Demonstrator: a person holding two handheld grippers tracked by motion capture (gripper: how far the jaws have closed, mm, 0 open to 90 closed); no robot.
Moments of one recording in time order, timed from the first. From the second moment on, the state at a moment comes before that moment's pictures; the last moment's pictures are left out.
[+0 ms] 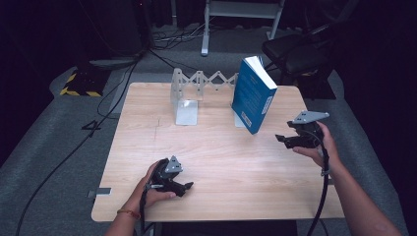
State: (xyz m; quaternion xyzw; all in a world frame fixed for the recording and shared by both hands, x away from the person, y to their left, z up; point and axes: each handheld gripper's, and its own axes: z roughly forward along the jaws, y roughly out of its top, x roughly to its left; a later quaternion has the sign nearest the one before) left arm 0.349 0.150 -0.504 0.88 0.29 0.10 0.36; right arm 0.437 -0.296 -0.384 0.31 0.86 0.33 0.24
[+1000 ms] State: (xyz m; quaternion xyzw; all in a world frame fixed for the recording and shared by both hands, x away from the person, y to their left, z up) left arm 0.349 0.150 -0.504 0.88 0.29 0.10 0.36; right arm 0.381 -0.355 -0.472 0.31 0.87 0.32 0.19
